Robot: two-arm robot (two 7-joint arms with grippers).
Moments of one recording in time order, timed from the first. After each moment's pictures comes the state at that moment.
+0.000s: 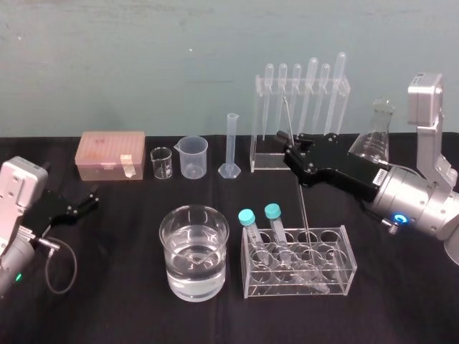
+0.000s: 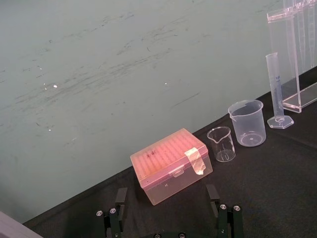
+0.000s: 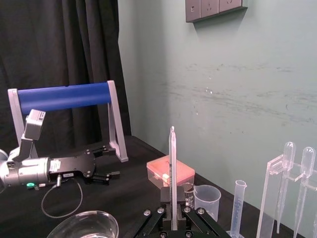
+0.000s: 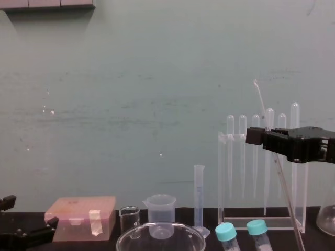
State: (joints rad) left arm -0.20 0.60 0.45 -1.41 -0.25 -0.12 0.03; right arm 0.35 0.59 -0.43 -1.51 0.67 -0.02 0.62
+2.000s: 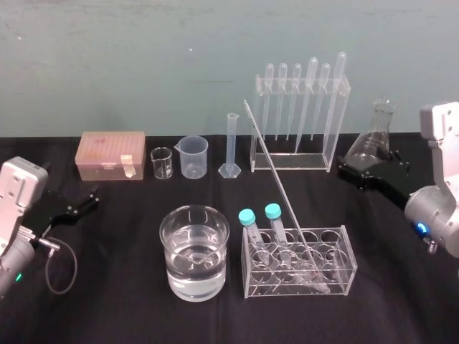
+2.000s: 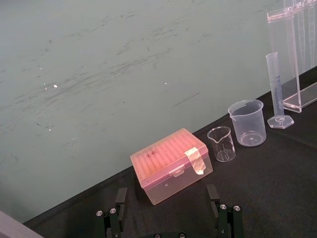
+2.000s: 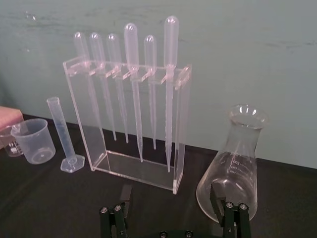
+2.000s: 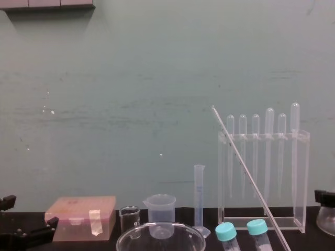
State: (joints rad) left arm -0.20 0.60 0.45 -1.41 -0.25 -0.12 0.03; right arm 0.28 0.52 -0.31 -1.40 0.49 0.16 0.11
